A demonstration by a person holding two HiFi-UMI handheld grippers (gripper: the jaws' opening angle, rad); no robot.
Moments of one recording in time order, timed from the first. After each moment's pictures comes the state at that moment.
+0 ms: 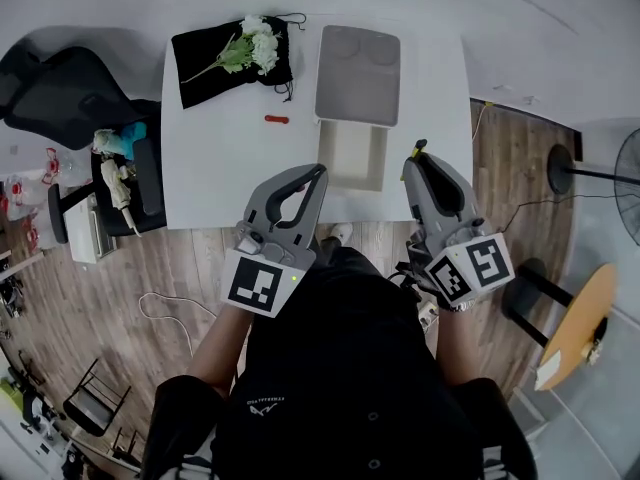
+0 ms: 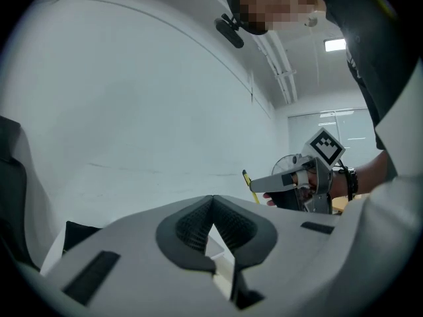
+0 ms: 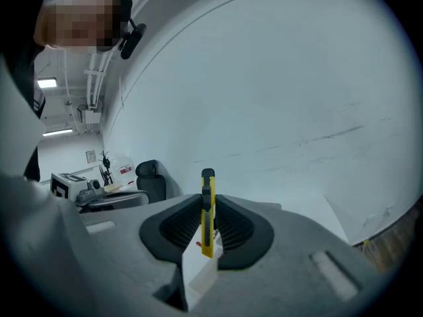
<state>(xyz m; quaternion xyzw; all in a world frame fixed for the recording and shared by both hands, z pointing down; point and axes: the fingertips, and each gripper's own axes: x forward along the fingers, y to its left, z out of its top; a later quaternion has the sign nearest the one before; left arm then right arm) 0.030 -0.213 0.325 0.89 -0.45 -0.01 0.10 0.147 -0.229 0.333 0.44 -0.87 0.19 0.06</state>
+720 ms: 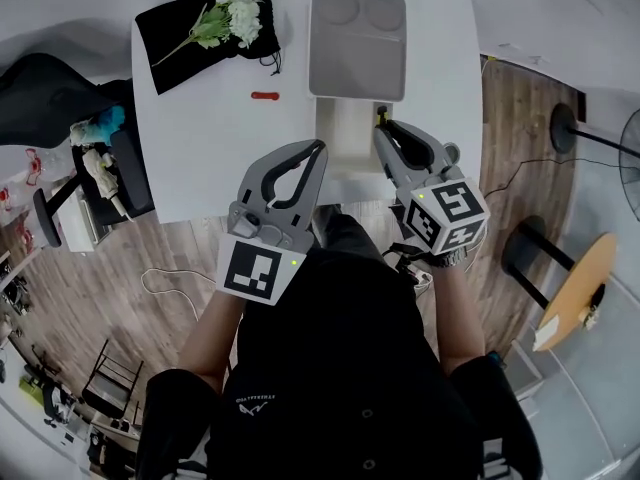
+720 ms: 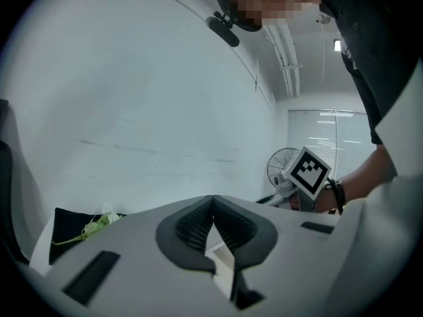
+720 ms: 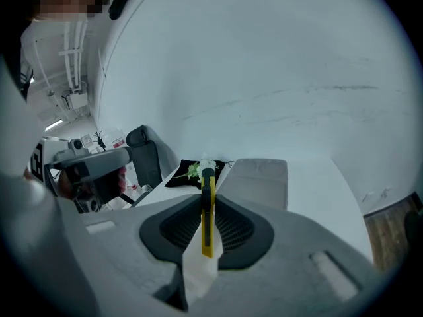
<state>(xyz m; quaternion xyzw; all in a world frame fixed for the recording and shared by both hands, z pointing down) 0.025 -0.258 0.376 0.89 -0.42 0.03 0.16 0.117 -0.274 0.460 0.42 -0.84 0.28 0.19</state>
